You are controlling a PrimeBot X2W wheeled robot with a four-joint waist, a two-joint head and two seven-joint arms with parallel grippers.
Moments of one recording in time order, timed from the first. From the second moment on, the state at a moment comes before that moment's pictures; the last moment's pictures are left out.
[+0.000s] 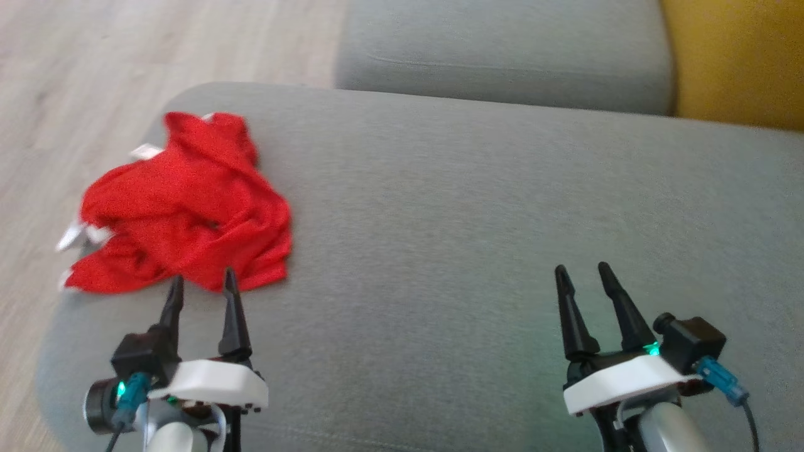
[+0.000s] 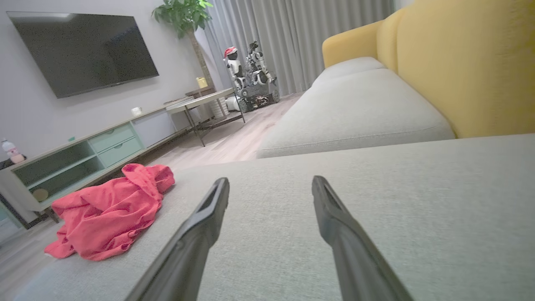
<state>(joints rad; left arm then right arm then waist) 0.01 0.05 -0.14 0.15 -0.20 0.15 -0.25 -0.05 -0.04 0.19 0.31 0.33 0.13 -0.25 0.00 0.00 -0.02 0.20</state>
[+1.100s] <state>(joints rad) -0.02 0.05 -0.01 0.19 -0.21 0.09 -0.25 -0.05 -0.04 0.24 0.32 0.33 0.13 -0.25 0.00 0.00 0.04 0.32</state>
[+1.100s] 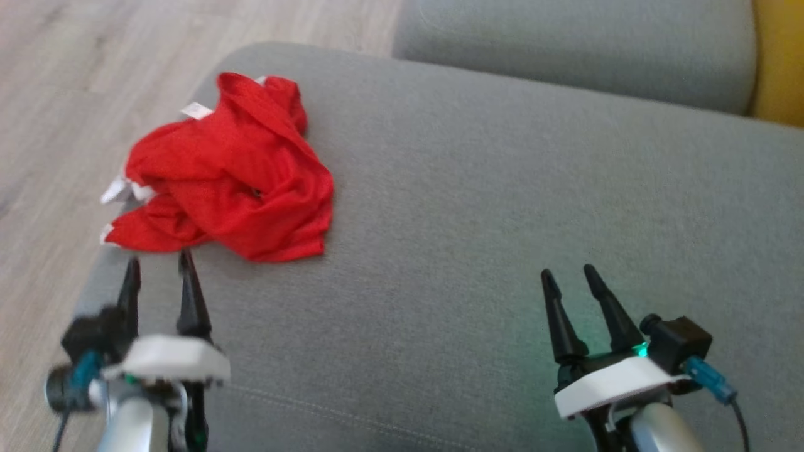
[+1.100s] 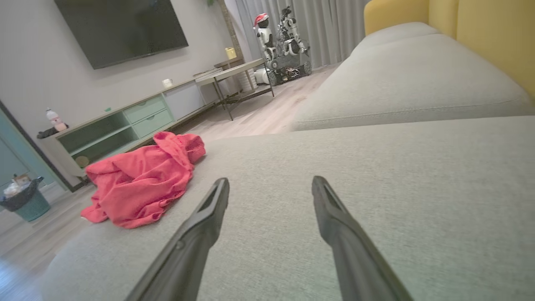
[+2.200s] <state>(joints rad) -0.80 0.38 -0.06 0.97 -0.12 -0.02 0.18 -0.19 -0.05 0.15 0.23 0.27 0.13 -0.25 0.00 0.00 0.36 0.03</state>
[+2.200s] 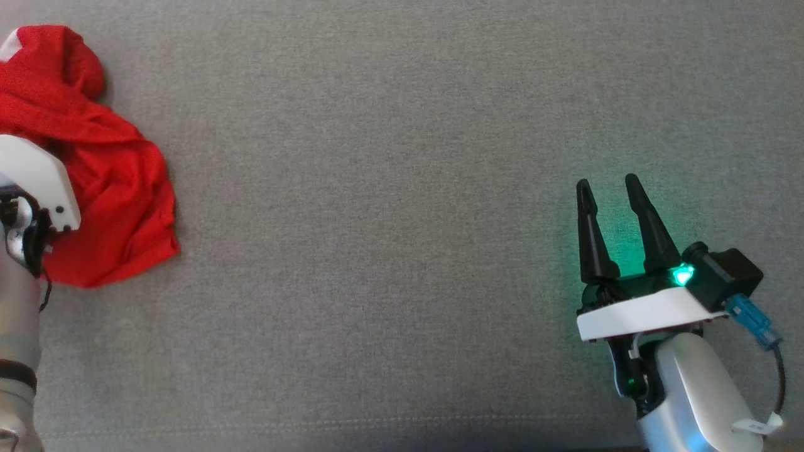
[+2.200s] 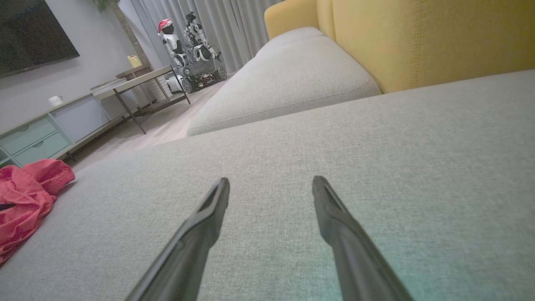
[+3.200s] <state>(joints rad) -0.86 0.28 -0.08 0.72 -0.21 -0.04 -0.22 -0.15 -0.05 0.15 0.28 0.31 0.13 -0.25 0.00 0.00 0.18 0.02</state>
